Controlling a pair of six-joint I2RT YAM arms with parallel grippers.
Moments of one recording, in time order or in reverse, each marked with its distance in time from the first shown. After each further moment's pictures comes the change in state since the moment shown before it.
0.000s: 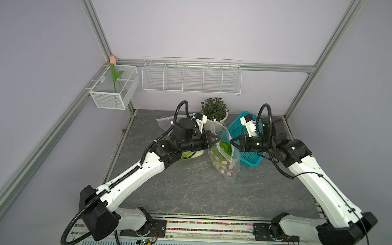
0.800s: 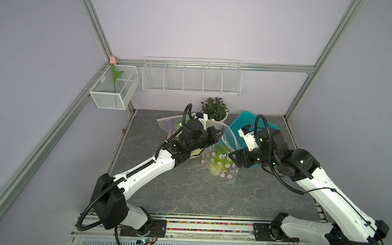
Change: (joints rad) left arm -0.005 0.126 -0.031 0.230 -0.144 -0.156; right arm 0.234 -0.085 -0.010 -0.203 0.463 -0.183
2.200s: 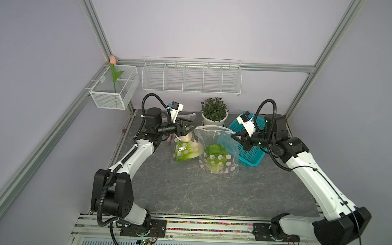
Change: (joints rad) left arm 0.565 0.068 -0.113 0.236 0.865 0.693; right arm -0.359 0.125 -0.058 0.369 -0.609 -0.403
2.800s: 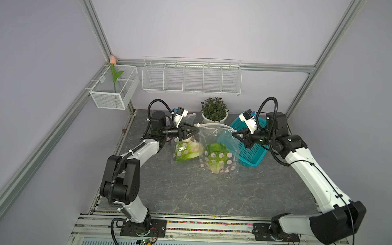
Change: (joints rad) left arm -0.006 0.153 -0.012 0.177 0.163 0.049; right arm -0.062 0.048 0.004 0.021 -0.085 0.005
